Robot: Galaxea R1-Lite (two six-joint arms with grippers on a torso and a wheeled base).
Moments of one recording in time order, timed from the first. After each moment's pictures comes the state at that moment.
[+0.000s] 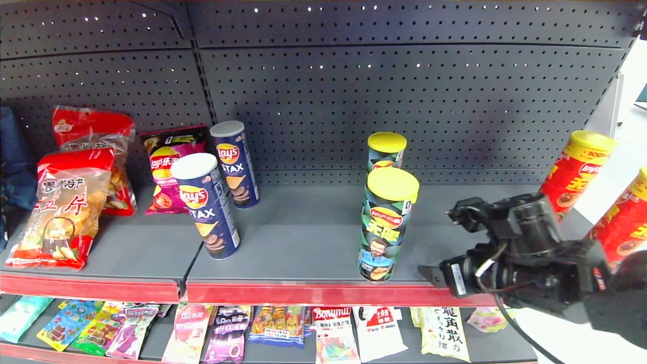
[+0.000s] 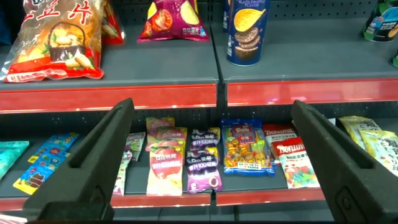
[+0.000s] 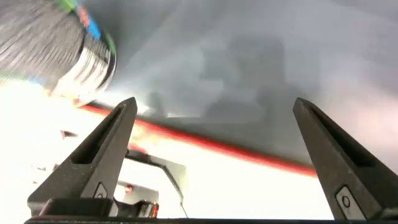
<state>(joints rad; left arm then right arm) 0.01 0.00 0.00 0.01 -0.05 0.02 0.53 1.64 -0.62 -0.30 -0.28 0.12</state>
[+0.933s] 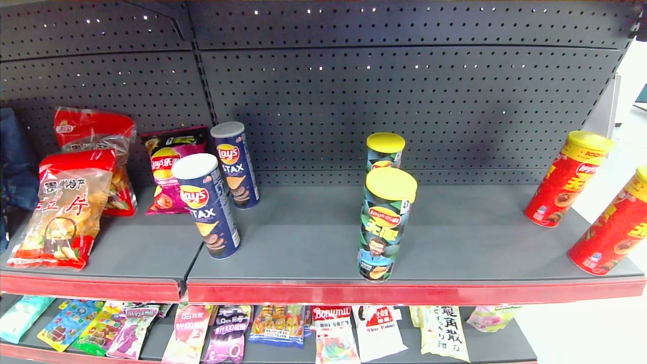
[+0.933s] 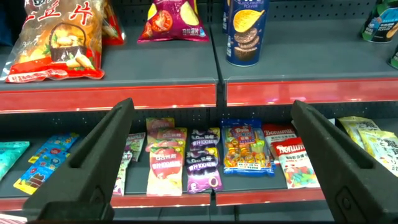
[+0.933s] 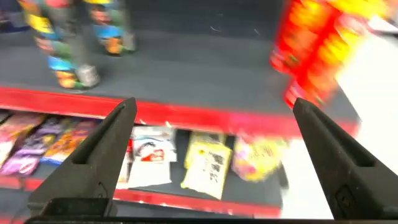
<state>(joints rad) 0.01 0.00 0.00 0.01 -0.05 0.02 0.13 0.20 -0.18 0.02 -0.09 -0.05</state>
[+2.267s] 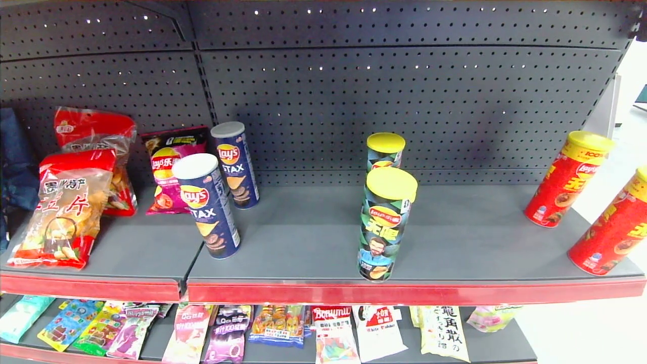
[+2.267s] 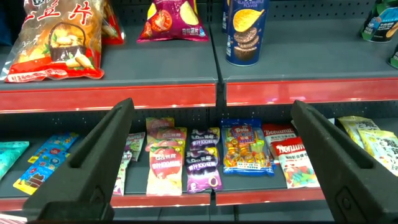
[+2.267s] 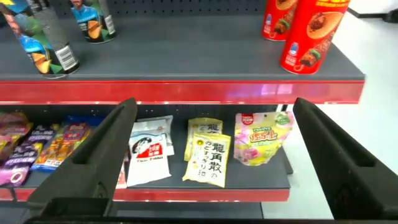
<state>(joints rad) 0.01 0.00 0.00 0.01 -0.05 0.02 0.00 0.00 0.00 0.00 0.01 0.00</state>
